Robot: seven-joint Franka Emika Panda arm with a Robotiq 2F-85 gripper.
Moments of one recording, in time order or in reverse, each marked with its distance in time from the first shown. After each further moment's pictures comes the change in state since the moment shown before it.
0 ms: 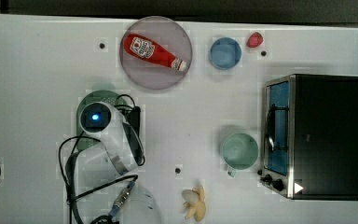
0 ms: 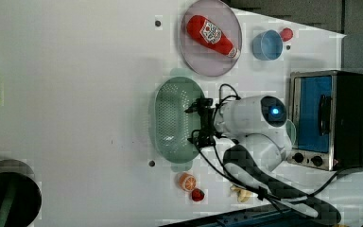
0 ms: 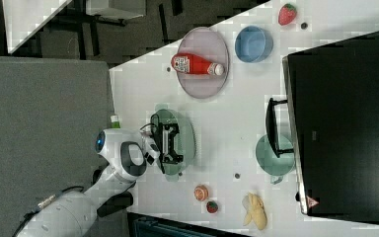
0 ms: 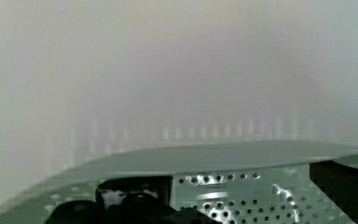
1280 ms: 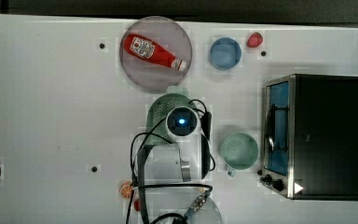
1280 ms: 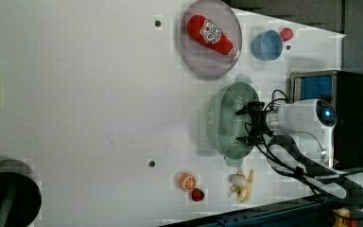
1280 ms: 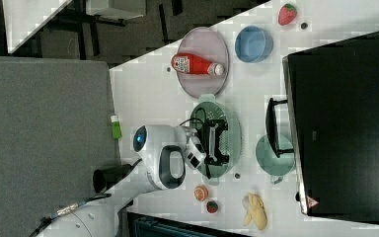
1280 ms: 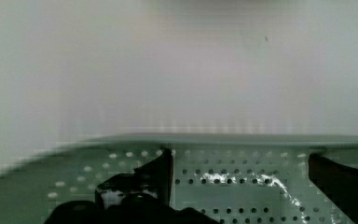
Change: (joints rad) arm -0.074 -0.066 -0.316 -0.139 0.002 0.073 -0.301
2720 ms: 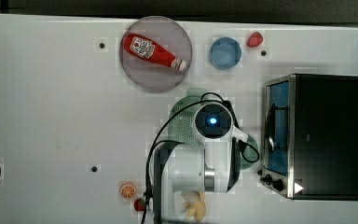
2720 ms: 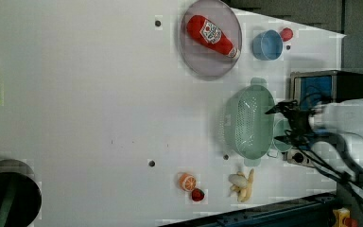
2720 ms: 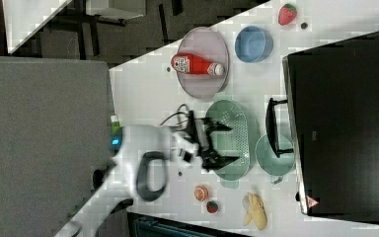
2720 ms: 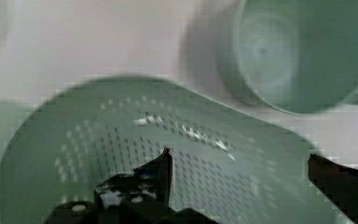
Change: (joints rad) arm -0.018 -0.275 -0.087 -0.004 0.003 -0.250 -0.540
